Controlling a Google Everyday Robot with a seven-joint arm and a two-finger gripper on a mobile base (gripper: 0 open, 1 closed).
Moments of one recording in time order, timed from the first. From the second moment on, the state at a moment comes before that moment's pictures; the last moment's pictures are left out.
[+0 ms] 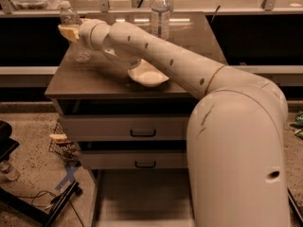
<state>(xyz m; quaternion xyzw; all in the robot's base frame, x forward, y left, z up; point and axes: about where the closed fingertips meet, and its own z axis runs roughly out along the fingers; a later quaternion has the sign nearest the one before) 0.810 0.258 0.915 -0.32 0.65 0.28 0.63</state>
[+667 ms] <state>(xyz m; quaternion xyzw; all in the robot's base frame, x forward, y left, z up) 0.810 0.258 0.916 -0.32 0.65 0.28 0.63</state>
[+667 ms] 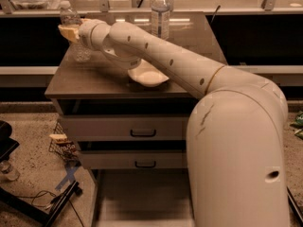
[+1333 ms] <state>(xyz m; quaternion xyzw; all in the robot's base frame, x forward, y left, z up) 0.810 0.258 0.917 -0.32 0.65 0.28 0.63</state>
